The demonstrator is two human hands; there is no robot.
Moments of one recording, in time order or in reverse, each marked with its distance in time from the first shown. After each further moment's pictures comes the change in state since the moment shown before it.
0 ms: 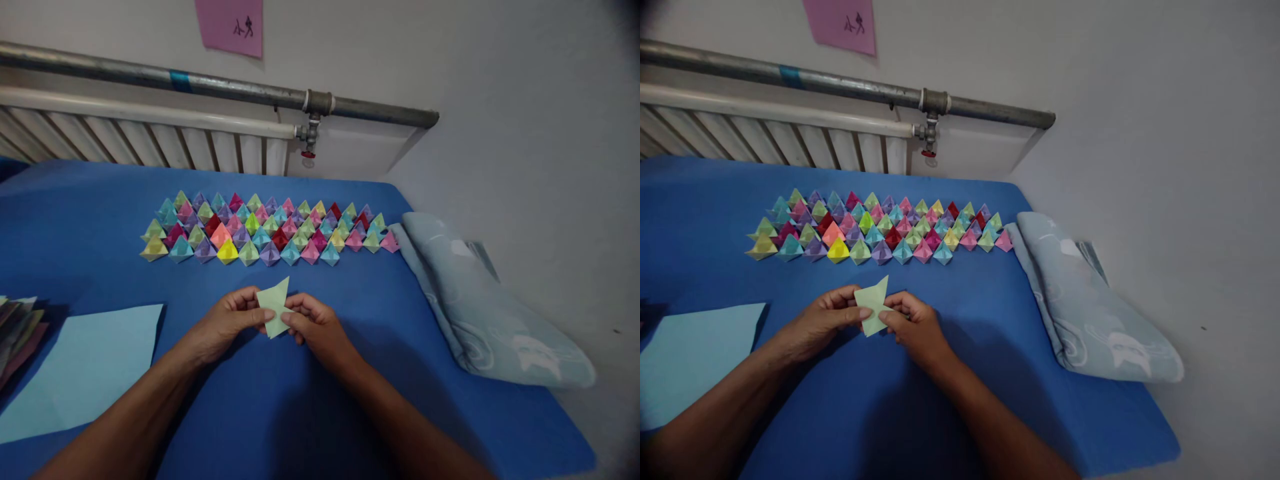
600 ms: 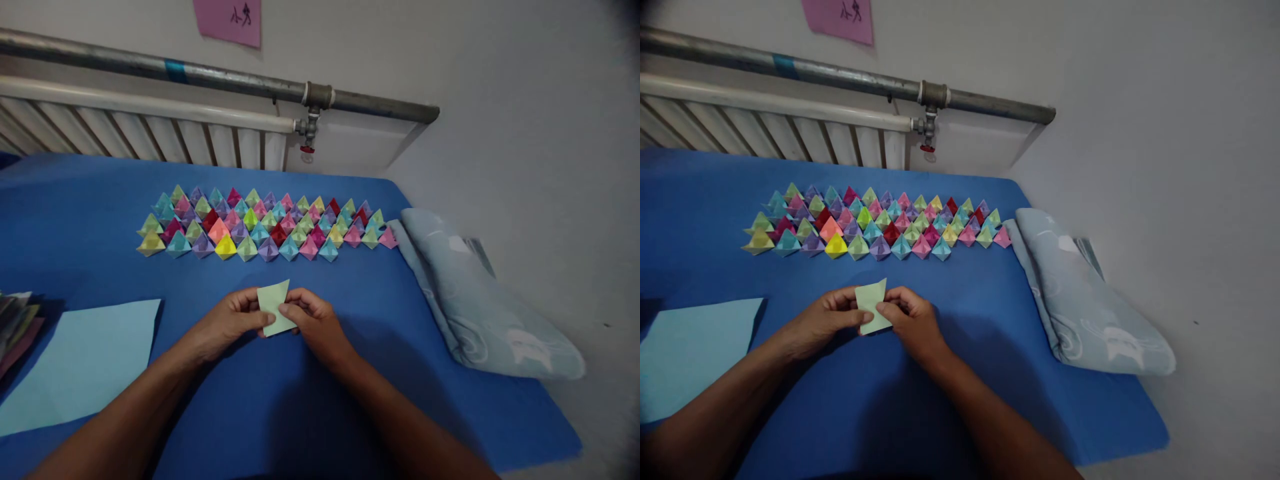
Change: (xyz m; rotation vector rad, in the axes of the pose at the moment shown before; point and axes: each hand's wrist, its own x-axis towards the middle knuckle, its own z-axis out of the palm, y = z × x) left_hand -0.002 0.001 0.007 0.013 -0.045 -0.069; right_hand 0.003 0.004 0.004 0.004 0.046 -0.048
